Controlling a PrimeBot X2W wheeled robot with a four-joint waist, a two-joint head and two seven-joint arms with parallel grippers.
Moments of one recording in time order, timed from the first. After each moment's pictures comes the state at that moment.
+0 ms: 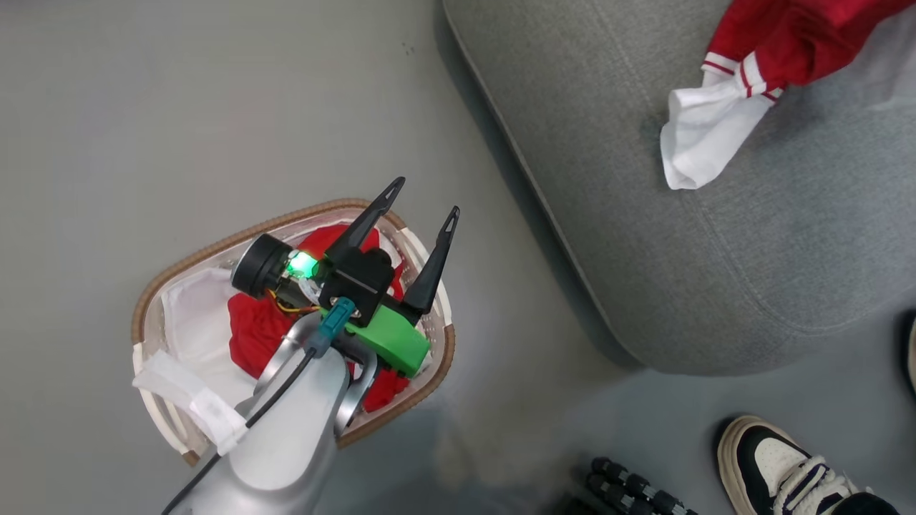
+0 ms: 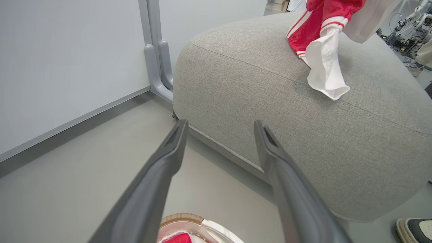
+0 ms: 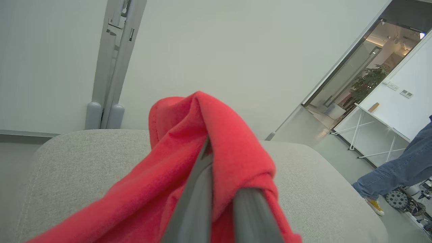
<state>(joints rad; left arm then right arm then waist) -0.54 0.10 -0.56 0.43 -0.13 -0.11 -0.26 -1.02 -0.43 -0.03 0.71 0.08 0.13 -0.26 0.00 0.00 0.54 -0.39</state>
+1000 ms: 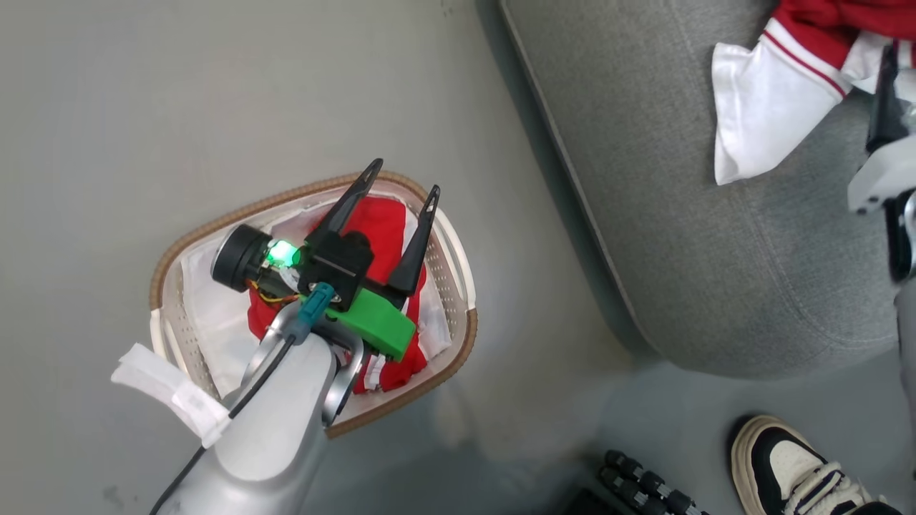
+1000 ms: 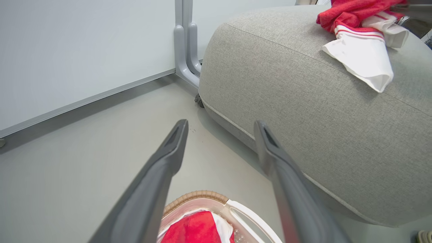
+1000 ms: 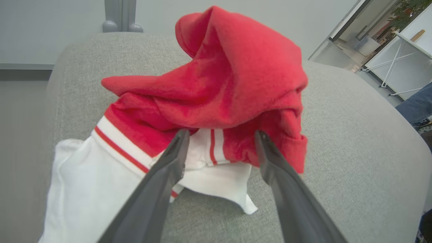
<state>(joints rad) -0.56 0.11 -0.52 0.42 -0.15 -0.08 -0.26 -0.81 -0.28 -0.23 0.75 -0.01 0.13 -0.26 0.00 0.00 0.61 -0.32</state>
